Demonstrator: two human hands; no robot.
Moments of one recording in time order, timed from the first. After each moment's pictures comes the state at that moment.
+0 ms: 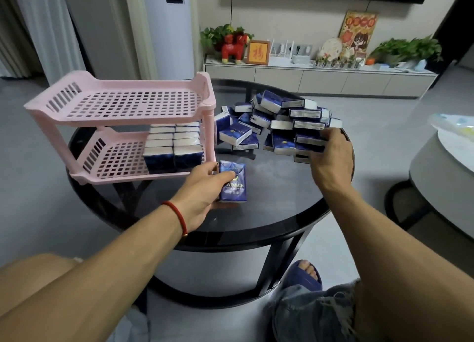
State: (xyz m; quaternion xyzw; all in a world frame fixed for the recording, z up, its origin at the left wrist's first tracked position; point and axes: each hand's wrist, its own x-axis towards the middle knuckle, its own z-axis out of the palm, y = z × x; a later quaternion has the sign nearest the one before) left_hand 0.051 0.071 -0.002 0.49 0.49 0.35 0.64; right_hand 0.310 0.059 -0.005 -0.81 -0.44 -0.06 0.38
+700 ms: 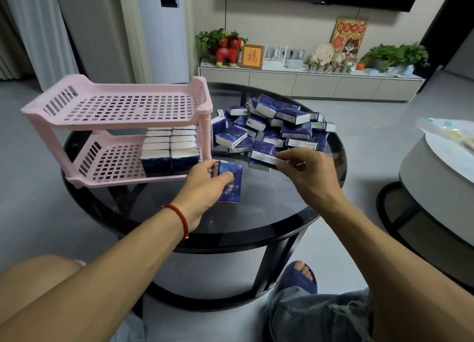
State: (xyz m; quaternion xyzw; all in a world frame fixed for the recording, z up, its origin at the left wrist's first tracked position) left_hand 0.052 0.075 -0.001 0.56 0.50 0.35 0.55; right_hand 0.269 0.019 0.011 -0.68 -0.60 0.03 0.42
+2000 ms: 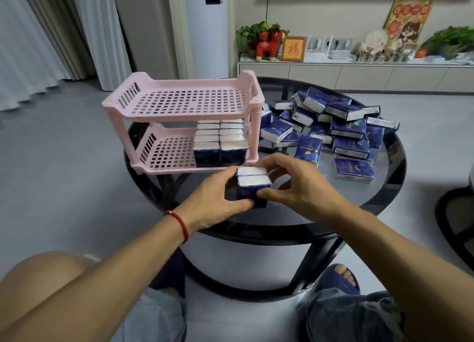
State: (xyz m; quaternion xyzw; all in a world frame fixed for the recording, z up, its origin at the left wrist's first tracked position) left_hand -0.036 0.063 -0.011 0.78 0.42 0.27 0.37; right_hand 0.182 0.023 0.013 -0.53 -0.75 0.22 0.32
